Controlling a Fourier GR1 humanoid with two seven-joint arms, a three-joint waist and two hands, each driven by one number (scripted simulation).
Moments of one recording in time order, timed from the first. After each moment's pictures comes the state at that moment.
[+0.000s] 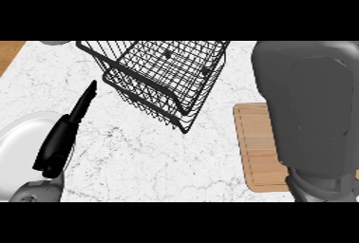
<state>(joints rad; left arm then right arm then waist) -0.10 0.19 -0.02 -1.67 -0.31 -0.09 -0.06 -1.27 -0.04 -0.09 -1.44 0.85 0.39 0.98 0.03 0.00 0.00</state>
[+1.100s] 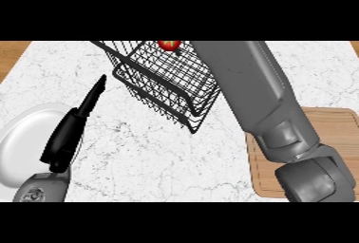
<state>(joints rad) -0.15 0.17 -0.04 -1.66 -0.31 -0.12 -0.05 -1.45 0.00 -0.13 -0.65 0.57 -0.39 0.58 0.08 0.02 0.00</state>
